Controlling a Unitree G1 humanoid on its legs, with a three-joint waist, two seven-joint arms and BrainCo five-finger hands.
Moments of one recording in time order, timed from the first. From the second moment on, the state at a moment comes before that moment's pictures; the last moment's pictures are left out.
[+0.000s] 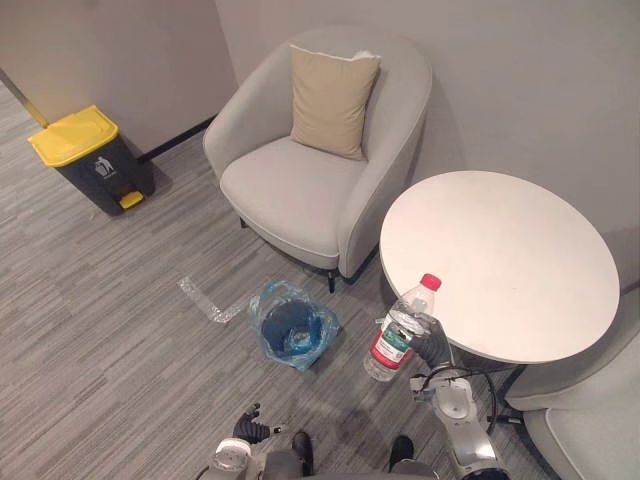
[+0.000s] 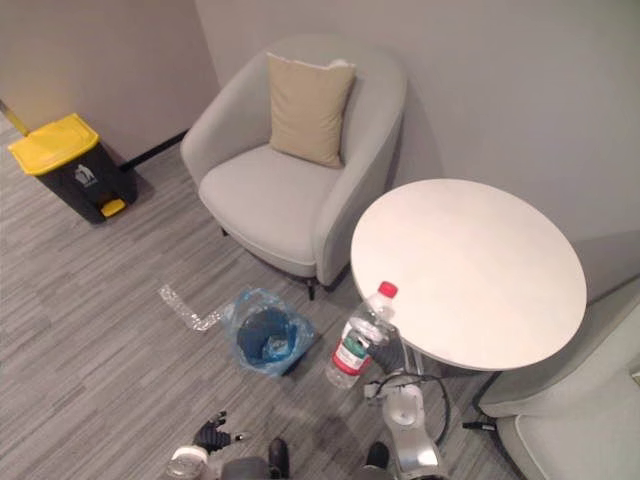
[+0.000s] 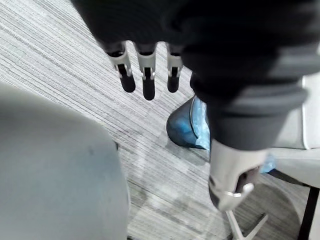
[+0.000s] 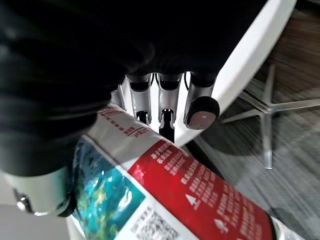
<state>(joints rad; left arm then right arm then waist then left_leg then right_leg) 0.02 0.11 -0.14 1.05 0.04 -0.09 0.08 0.09 -0.08 0.05 0.33 -0.18 -0.12 -0.18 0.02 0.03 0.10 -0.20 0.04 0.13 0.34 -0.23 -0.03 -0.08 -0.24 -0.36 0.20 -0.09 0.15</state>
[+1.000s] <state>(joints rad) -0.01 0.12 -0.07 1.05 0.02 -0.08 0.10 0.06 -0.11 0.05 0.30 -0.20 -0.11 -0.17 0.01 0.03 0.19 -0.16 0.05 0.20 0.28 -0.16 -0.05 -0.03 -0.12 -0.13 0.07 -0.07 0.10</state>
